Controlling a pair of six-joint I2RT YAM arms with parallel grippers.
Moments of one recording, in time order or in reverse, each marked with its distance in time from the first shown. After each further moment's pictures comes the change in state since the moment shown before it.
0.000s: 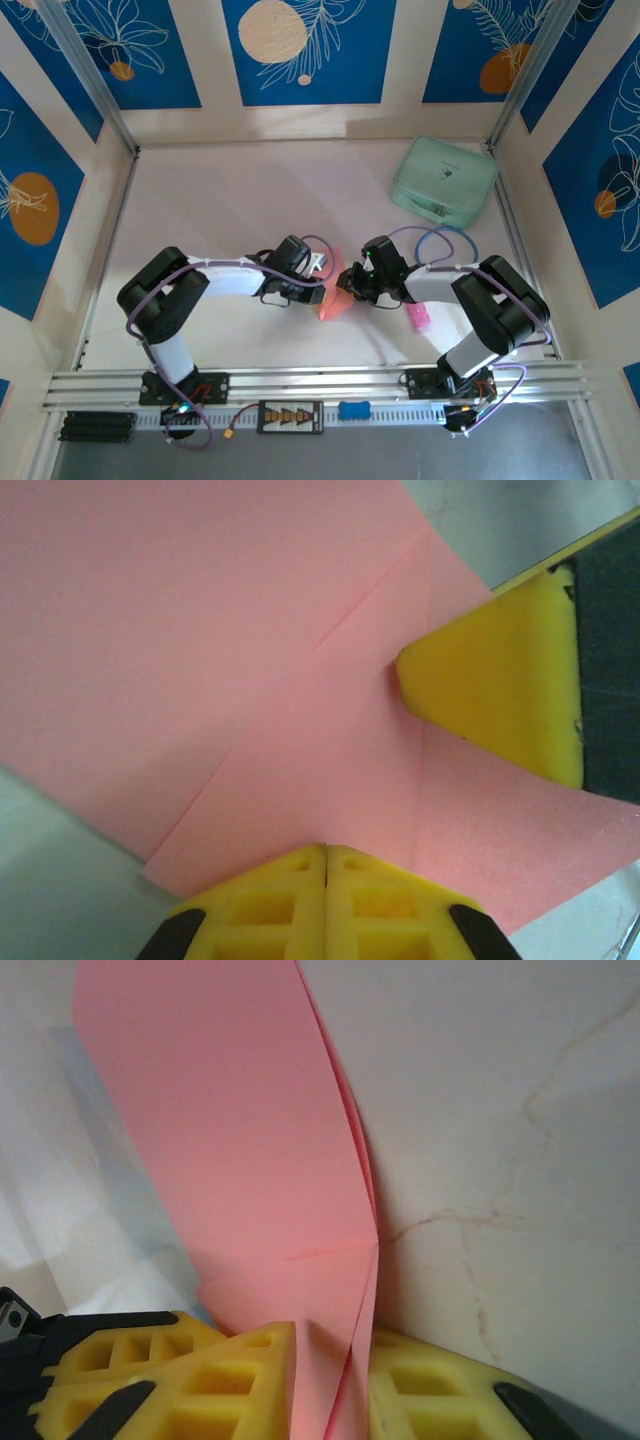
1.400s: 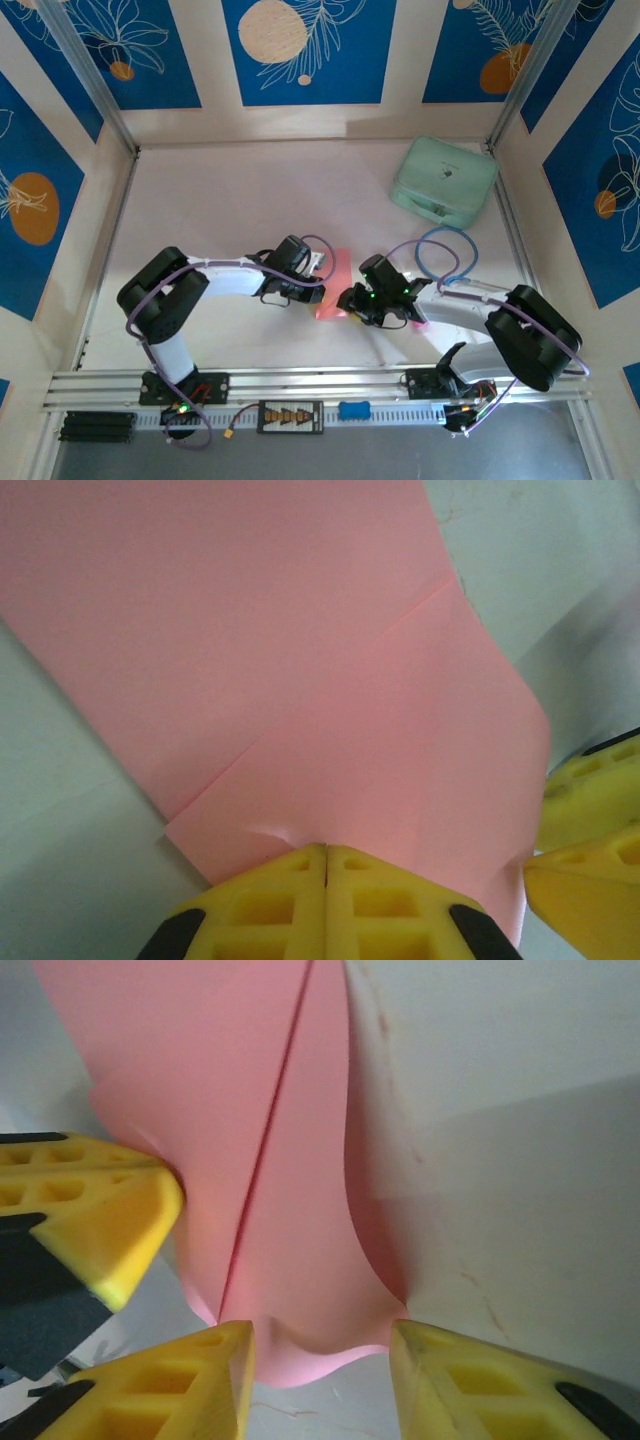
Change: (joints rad) left arm 0.000 0.000 0.000 0.001 -0.015 0.008; right arm 0.167 -0.230 -0.067 -0.256 0.123 0.122
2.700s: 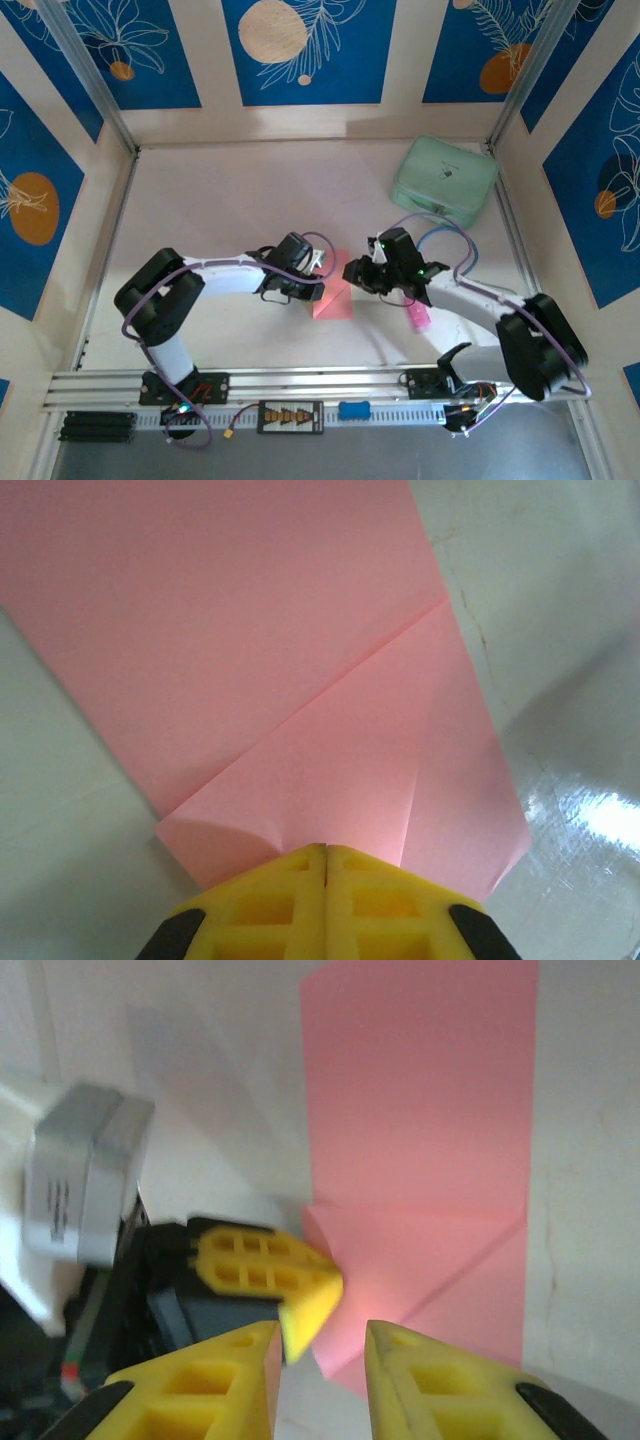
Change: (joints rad) left arm -0.005 -0.018 0.039 -0.080 -0.042 0.005; right arm -0.177 -0.090 0.070 0.009 -0.127 -0.272
